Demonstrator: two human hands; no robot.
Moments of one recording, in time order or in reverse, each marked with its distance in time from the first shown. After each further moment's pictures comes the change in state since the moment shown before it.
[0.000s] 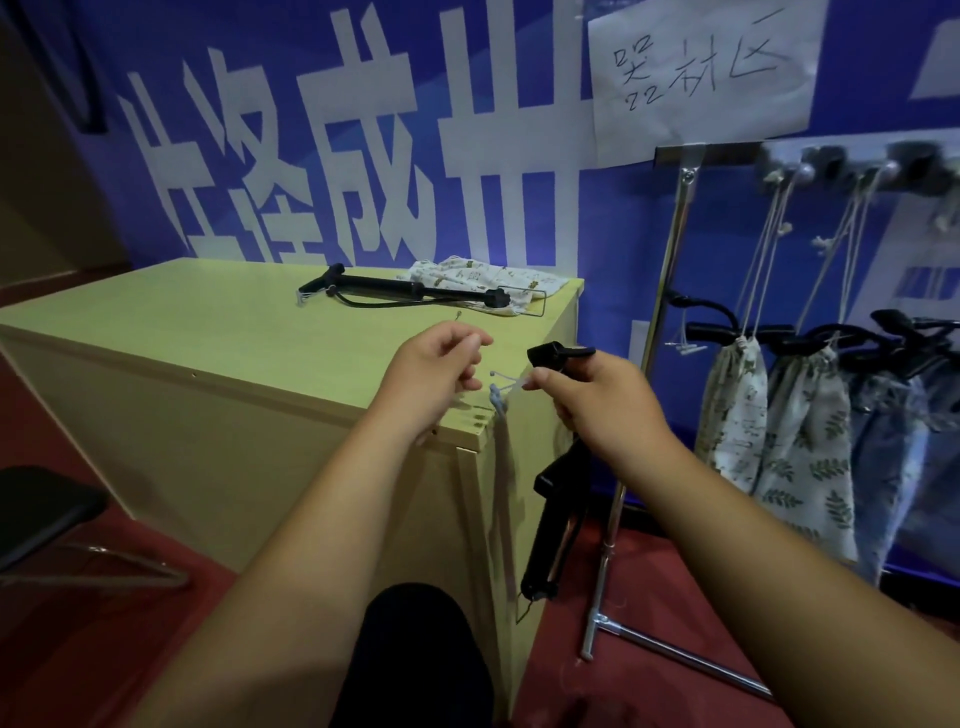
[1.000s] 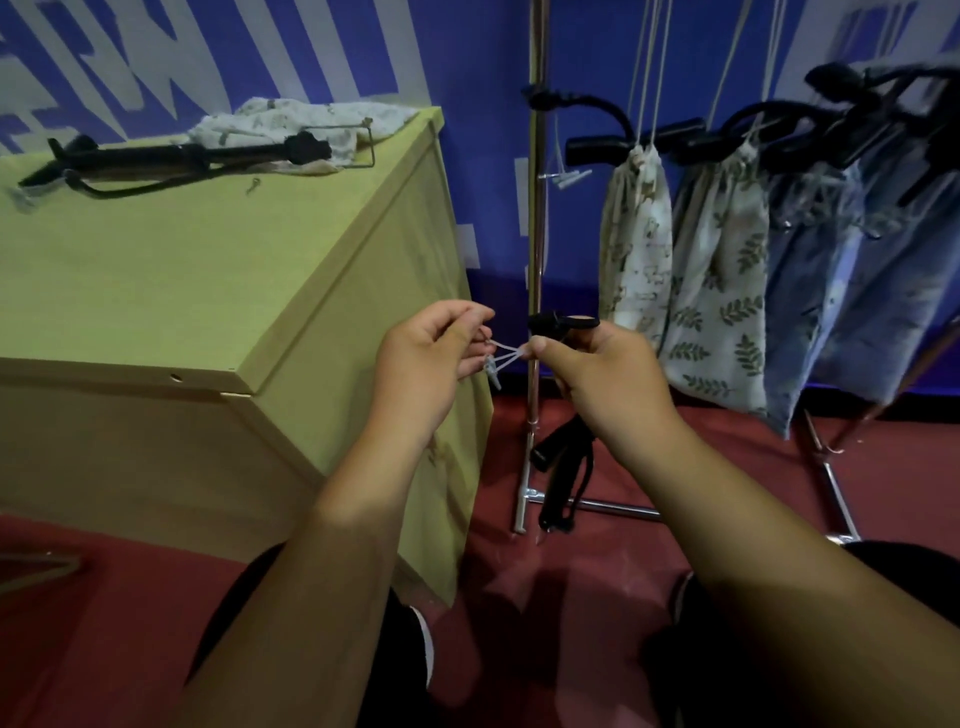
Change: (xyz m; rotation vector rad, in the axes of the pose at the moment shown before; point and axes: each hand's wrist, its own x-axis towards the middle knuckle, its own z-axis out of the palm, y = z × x) left_hand -0.013 -0.098 0.190 -0.161 -0.124 -0.179; right_hand -0.017 0.184 -0.078 0.125 0.215 0.260
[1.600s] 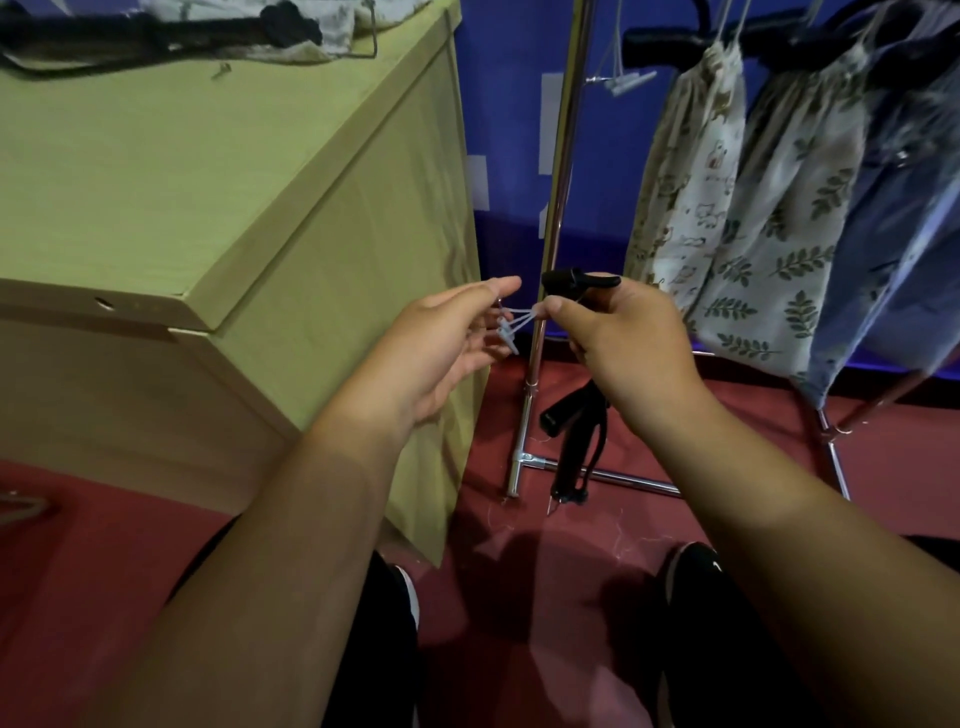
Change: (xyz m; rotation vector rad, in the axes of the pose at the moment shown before) left_hand 0.024 -0.050 -0.010 -0.233 -0.213 -0.358; right_hand 0.018 0.025 0.015 -0.142 0.023 -0.008
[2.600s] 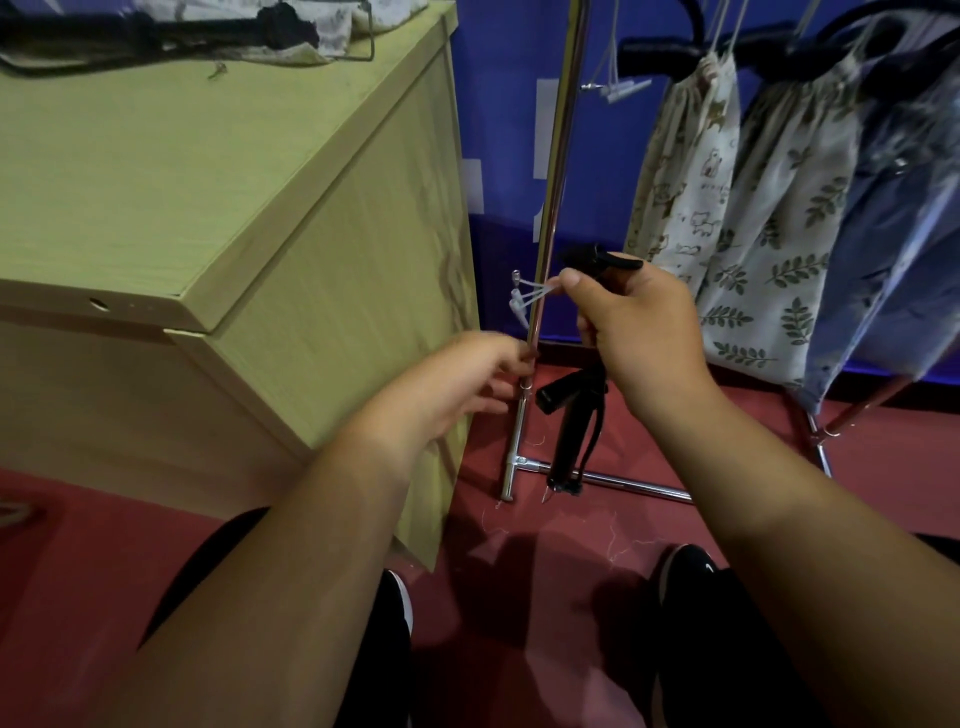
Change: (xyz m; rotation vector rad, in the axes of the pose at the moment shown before) left_hand 0.018 -0.031 0.011 0.313 -0.113 -0.223; right_hand 0.007 -0.009 -0.006 0.051 0.090 -0.028
